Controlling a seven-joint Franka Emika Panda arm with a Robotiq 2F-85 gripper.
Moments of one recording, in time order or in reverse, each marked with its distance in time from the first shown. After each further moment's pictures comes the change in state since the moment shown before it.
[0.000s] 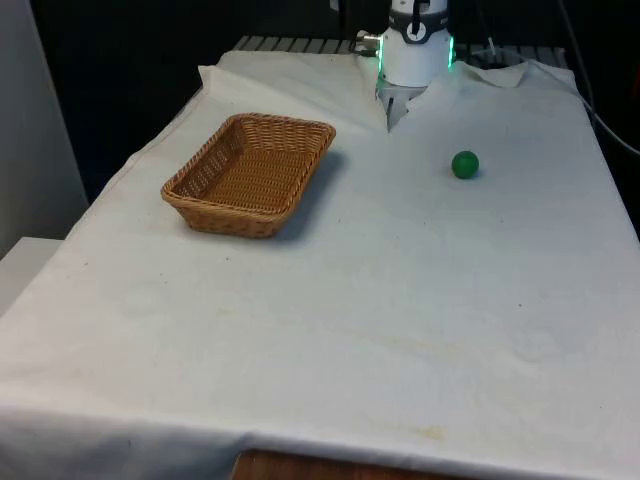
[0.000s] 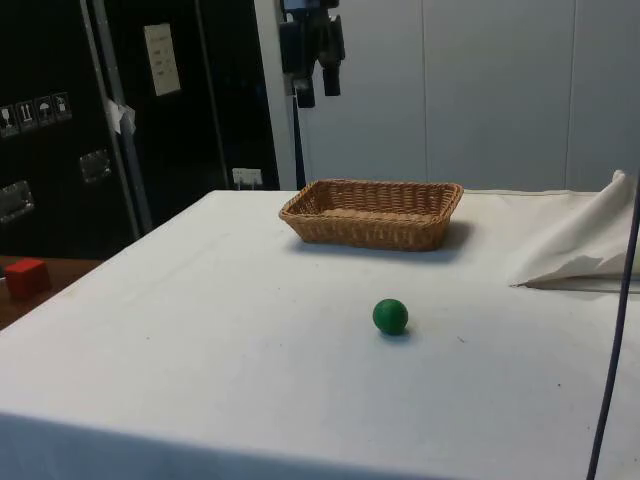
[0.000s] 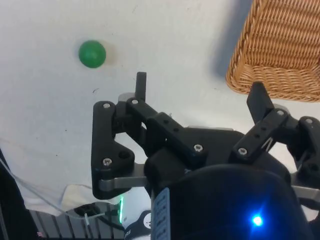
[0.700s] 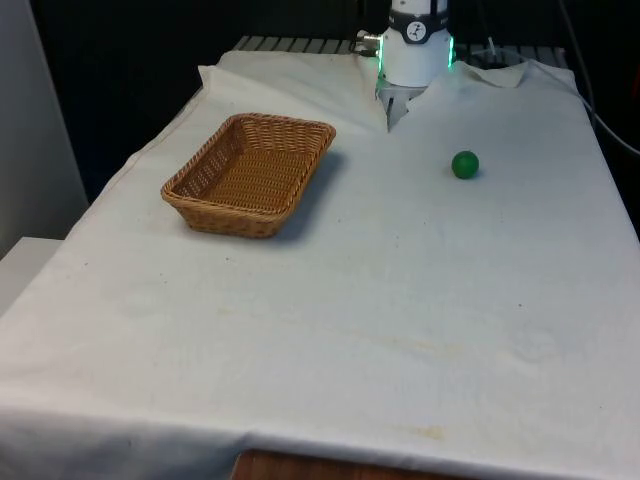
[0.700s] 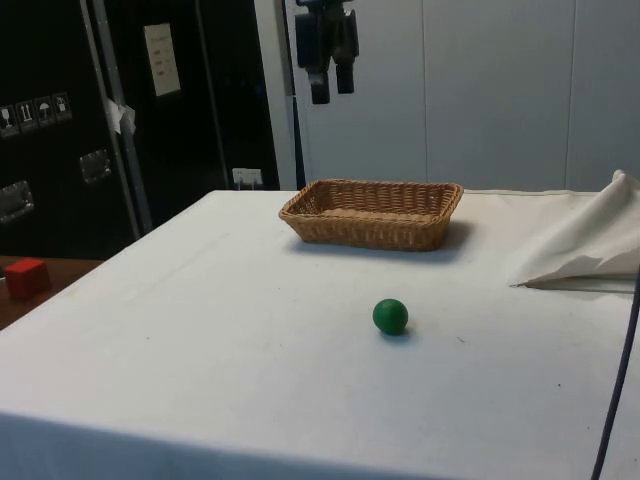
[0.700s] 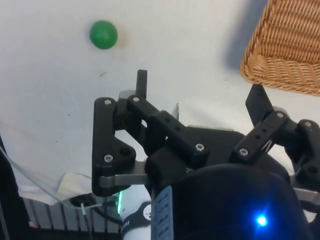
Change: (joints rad) arm 0.001 -0.106 0.040 -0.090 -0.028 0.000 0.045
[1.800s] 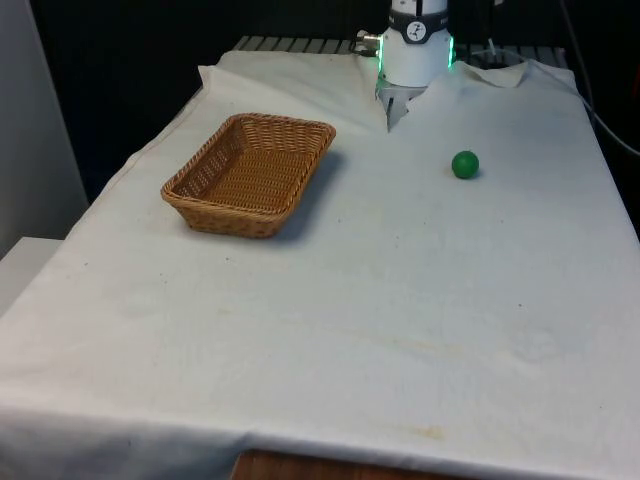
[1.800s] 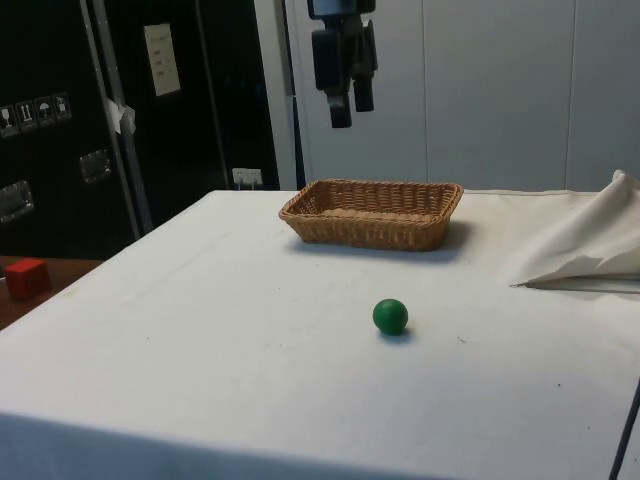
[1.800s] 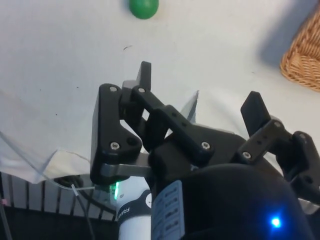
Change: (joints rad) arm 0.000 -0.076 0.168 -0.119 -0.011 0.002 0.157
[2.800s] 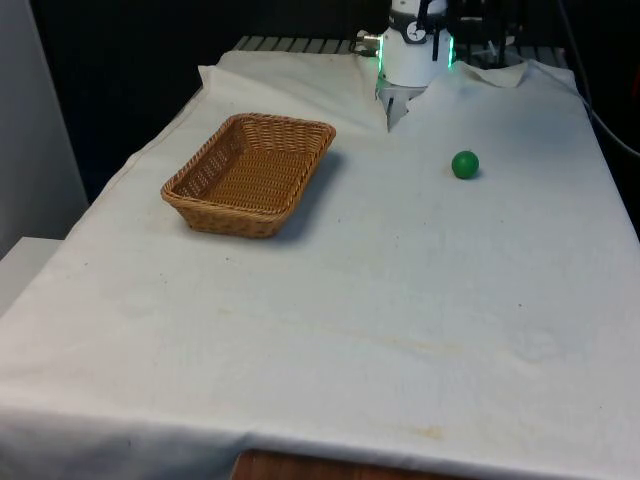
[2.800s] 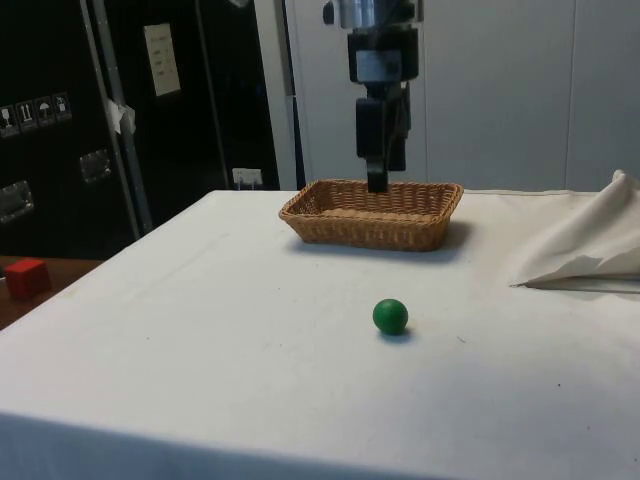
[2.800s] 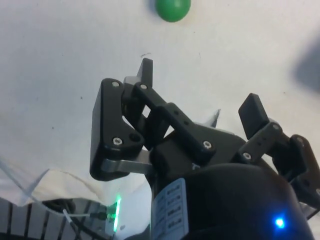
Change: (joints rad) arm 0.001 -0.035 0.057 -0.252 0.003 0.270 0.053
